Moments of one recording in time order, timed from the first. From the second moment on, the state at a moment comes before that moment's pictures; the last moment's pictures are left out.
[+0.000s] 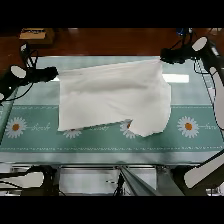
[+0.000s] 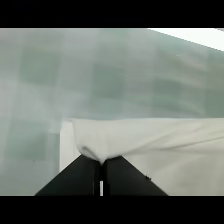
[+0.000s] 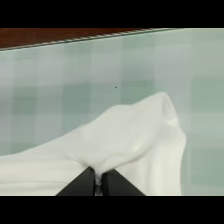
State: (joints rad) left arm 0.11 -1.50 1.14 1.10 -0.54 -1.36; right arm -0.07 -1.88 1.80 -1.16 0.90 1.46
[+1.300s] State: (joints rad) left arm 0.37 -1.39 1.06 1.14 -1.33 -1.30; right arm -0.24 -1.71 1.68 -1.41 1.56 1.41
